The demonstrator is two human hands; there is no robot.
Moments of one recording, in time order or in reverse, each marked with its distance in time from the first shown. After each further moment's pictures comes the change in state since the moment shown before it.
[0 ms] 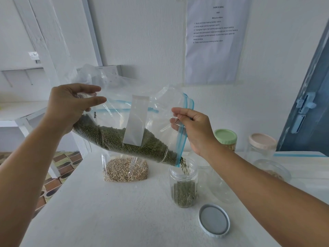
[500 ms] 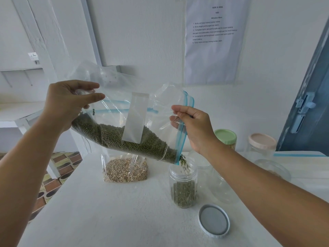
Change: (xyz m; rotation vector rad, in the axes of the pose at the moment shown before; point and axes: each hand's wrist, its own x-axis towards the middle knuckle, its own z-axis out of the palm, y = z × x) left_hand 0.009 -0.001 -0.002 -0.010 -0.004 0.017; right_hand 0.002 -0.007 0.002 0.002 0.007 -0.012
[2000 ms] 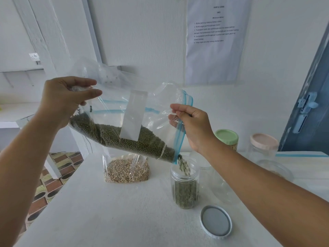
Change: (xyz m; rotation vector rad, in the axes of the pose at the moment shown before) left_hand 0.008 0.003 -0.007 0.023 0.014 0.015; right_hand 0.002 -0.003 0.009 0.010 -0.006 -0.004
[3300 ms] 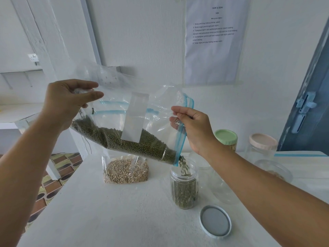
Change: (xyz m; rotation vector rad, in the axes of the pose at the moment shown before) left_hand 0.002 -0.009 0.004 -0.033 -0.022 0.002; right_hand -0.002 0.003 -0.005 0.006 0.023 0.017
